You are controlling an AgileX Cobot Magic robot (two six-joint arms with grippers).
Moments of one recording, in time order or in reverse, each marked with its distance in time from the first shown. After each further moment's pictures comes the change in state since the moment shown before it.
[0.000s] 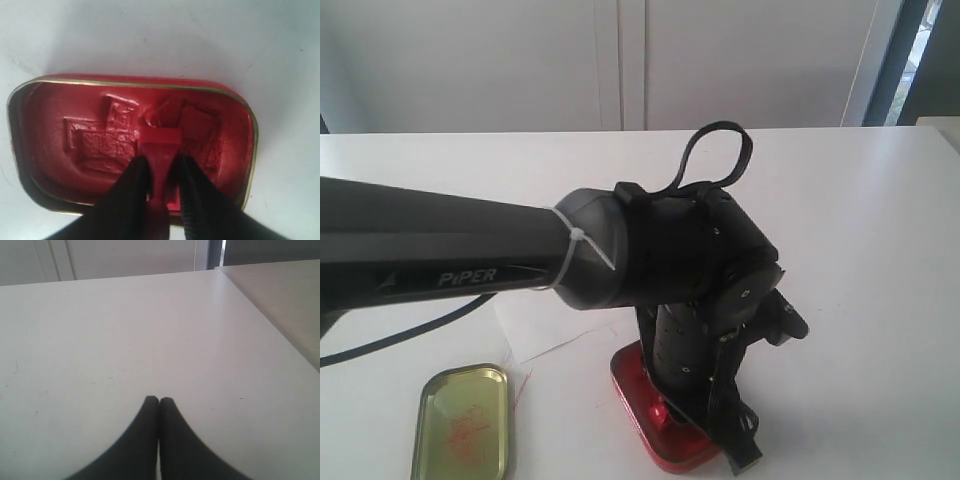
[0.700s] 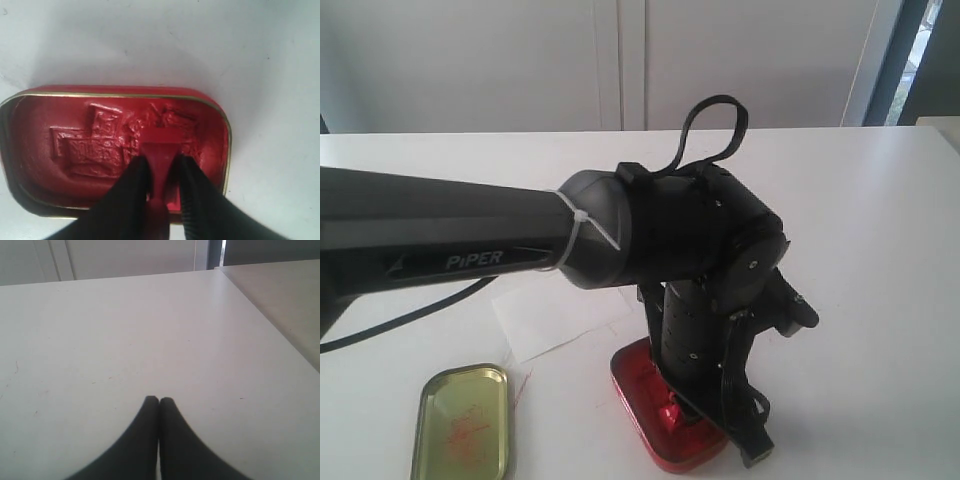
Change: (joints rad) left arm 0.020 0.013 -0.061 -0.089 0.050 0.079; right arm 0.000 0.000 0.000 0.000 0.000 0.000
